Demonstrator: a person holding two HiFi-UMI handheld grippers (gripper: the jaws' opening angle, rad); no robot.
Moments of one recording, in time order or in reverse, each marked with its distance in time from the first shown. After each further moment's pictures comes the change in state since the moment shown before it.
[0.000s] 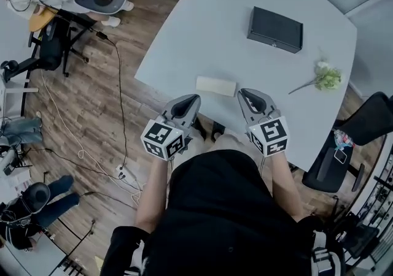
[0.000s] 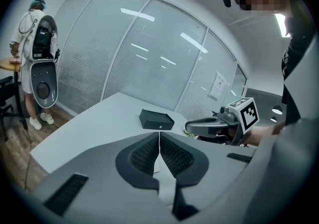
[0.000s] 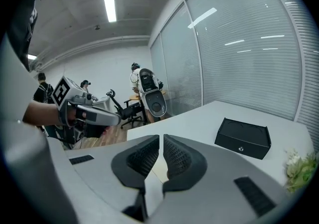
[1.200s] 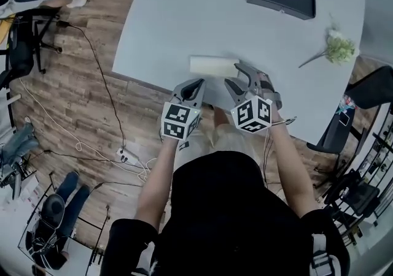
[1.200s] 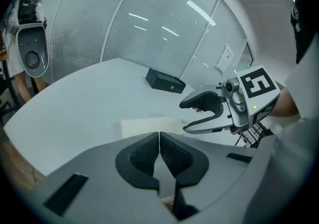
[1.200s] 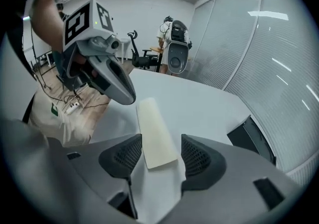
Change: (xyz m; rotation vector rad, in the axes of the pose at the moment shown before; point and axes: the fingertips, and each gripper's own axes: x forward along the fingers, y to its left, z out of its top) left arm 0.092 0.094 -0.140 -0.002 0.324 0.000; right arm 0.135 -0.006 -0.135 -0.521 0.429 0.002
